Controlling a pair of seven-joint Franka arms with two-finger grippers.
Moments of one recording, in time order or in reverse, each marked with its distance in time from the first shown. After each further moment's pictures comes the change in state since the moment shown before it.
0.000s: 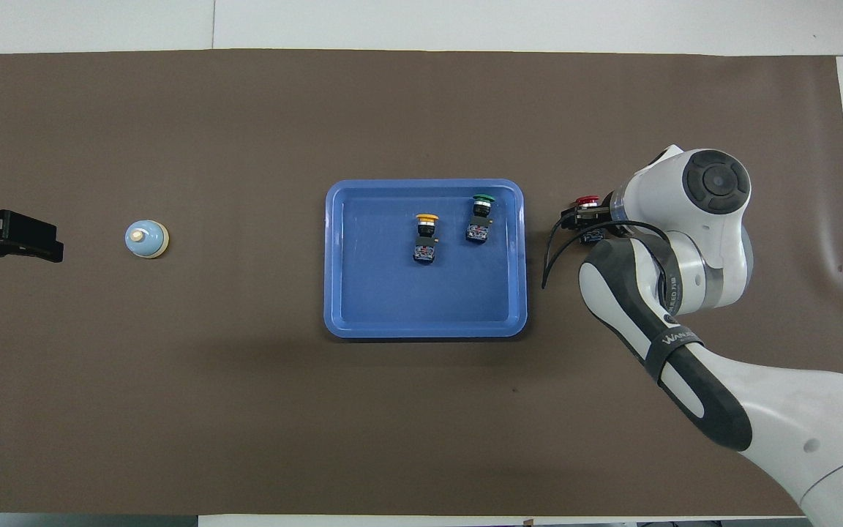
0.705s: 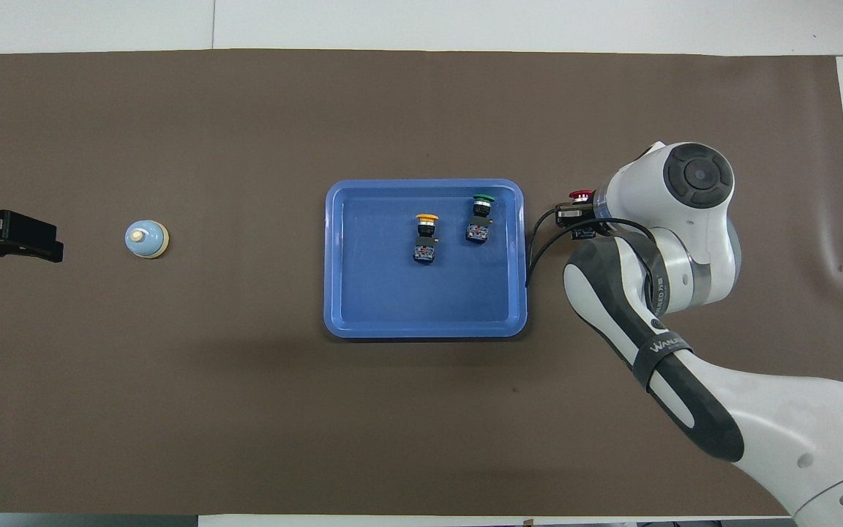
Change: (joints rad) left arm 0.000 0.000 0.000 0.000 0.000 0.000 0.000; right arm 0.043 -0.021 0.007 0.060 0.002 -0.095 0.086
